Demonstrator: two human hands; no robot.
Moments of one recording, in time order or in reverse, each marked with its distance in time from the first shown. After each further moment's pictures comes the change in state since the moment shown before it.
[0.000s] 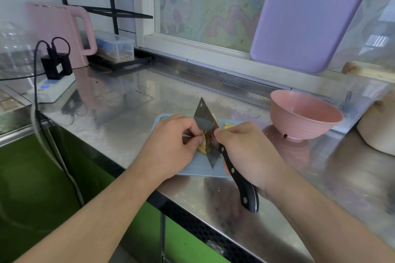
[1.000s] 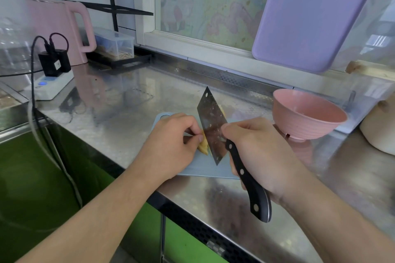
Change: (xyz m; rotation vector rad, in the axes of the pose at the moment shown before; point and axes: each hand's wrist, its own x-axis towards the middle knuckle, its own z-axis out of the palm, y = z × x) left_hand -0.003 0.003 -0.004 0.015 -0.024 -0.031; right_hand -0.010 -0.006 -0.006 0.061 0.003 -0.045
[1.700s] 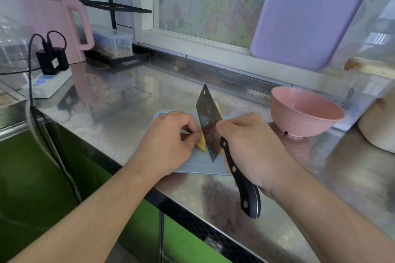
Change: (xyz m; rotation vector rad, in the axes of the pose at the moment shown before) left_hand 0.001 -0.001 0.001 -0.016 0.013 -0.027; right_hand 0.004 -0.001 0.004 -0.080 0.023 -0.016
